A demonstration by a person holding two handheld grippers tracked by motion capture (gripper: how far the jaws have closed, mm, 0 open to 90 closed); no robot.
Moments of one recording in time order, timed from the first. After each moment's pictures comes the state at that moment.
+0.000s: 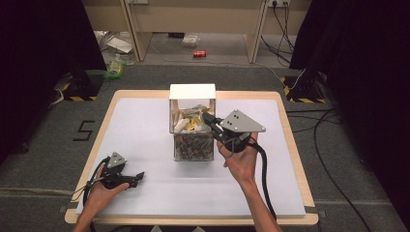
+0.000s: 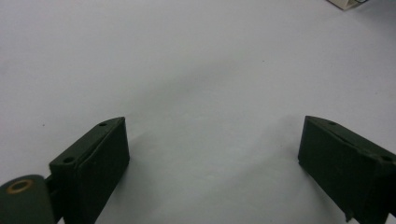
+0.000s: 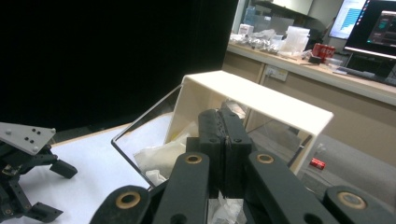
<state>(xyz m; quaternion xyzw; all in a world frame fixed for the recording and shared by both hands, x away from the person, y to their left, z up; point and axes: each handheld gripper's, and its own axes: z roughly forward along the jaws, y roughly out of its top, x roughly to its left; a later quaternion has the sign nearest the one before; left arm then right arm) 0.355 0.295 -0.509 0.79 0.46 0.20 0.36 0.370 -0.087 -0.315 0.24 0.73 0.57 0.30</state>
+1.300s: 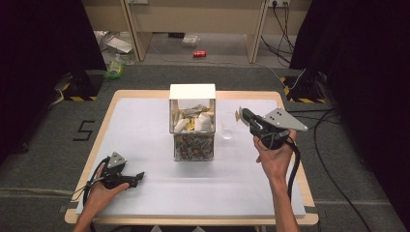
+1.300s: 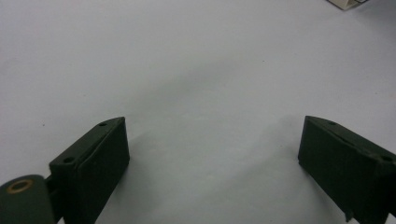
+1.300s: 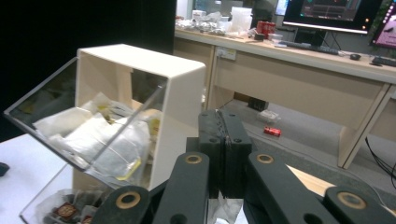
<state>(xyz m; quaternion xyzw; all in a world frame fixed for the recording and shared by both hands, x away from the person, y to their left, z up) 0.355 0.295 -0.509 0.79 0.46 0.20 0.36 0.381 -0.173 -0.321 0.33 0.70 0.54 0.33</state>
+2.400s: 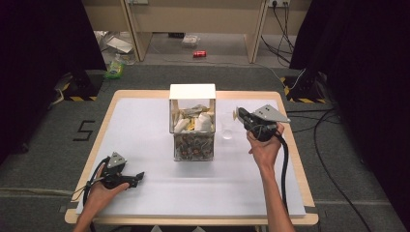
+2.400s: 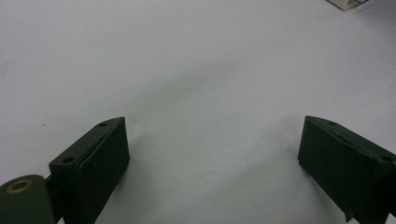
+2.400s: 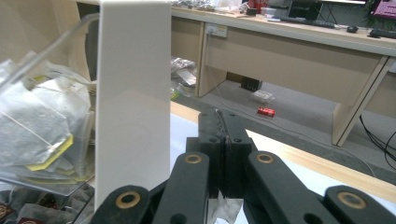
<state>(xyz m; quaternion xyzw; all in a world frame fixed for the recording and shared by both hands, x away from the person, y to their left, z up) 0.355 0.295 -0.509 0.79 0.46 0.20 0.36 0.431 -0.167 -0.365 0.37 0.71 0.51 0.32</state>
